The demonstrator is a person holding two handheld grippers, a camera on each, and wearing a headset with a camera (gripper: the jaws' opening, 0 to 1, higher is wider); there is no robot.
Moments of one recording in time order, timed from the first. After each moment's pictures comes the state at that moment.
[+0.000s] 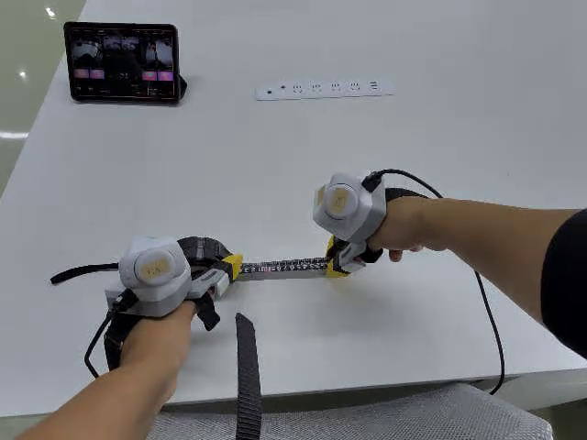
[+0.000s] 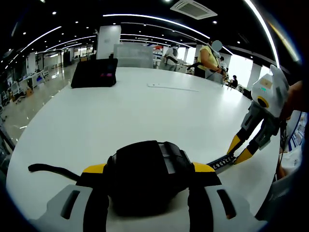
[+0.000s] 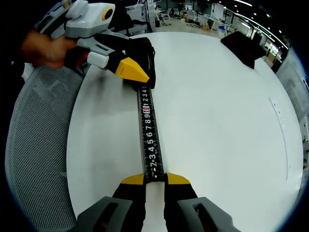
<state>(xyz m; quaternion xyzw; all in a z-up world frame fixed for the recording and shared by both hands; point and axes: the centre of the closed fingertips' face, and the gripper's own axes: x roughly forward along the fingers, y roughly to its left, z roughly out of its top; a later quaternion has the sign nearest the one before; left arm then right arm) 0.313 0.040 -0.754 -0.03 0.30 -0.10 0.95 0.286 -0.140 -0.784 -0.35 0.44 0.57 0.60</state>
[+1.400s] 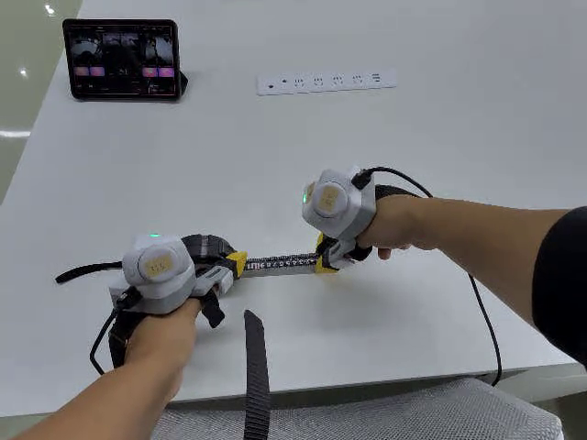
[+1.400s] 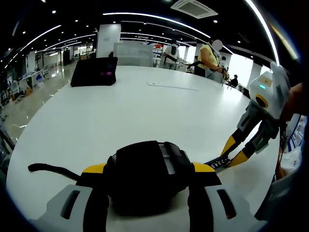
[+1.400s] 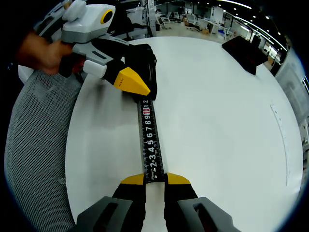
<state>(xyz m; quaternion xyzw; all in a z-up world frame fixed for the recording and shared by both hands) 0.313 0.039 -0.755 -0.03 0.31 -0.10 0.94 0.287 -0.116 -0.783 -0.34 0.42 0.57 0.61</state>
